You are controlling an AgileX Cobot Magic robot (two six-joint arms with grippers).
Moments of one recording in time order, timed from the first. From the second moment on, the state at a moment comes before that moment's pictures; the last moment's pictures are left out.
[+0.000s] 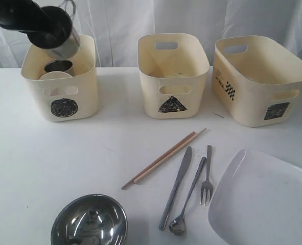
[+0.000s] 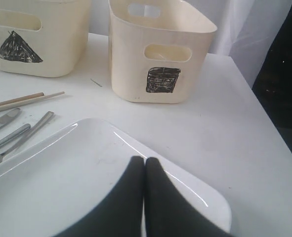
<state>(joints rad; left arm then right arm) -0.31 1.58 -1.47 0.16 0.57 0.11 -0.04 0.00 0.00 -0.22 0.35 0.11</state>
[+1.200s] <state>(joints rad) -0.20 2.02 -1.69 0.14 0.37 0.06 -0.04 0.00 0.00 -0.22 0.35 0.11</state>
